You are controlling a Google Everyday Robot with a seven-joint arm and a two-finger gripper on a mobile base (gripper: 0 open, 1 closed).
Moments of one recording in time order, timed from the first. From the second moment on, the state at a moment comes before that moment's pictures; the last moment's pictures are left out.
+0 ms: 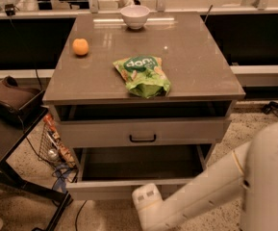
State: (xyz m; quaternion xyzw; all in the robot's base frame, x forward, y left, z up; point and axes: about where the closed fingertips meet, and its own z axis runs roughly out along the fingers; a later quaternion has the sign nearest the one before) arm 0.439 -0.051 0.377 -0.71 0.68 -0.16 0.12
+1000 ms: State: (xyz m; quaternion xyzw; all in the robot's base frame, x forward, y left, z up) arm 0.428 -0.057 0.381 -0.70 0.68 -0.17 0.12
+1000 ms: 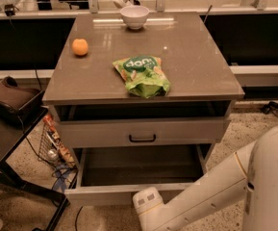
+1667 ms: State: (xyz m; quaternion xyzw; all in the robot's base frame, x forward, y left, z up) arm 0.442 -0.062 0.417 -0.71 0.68 -0.17 0.11
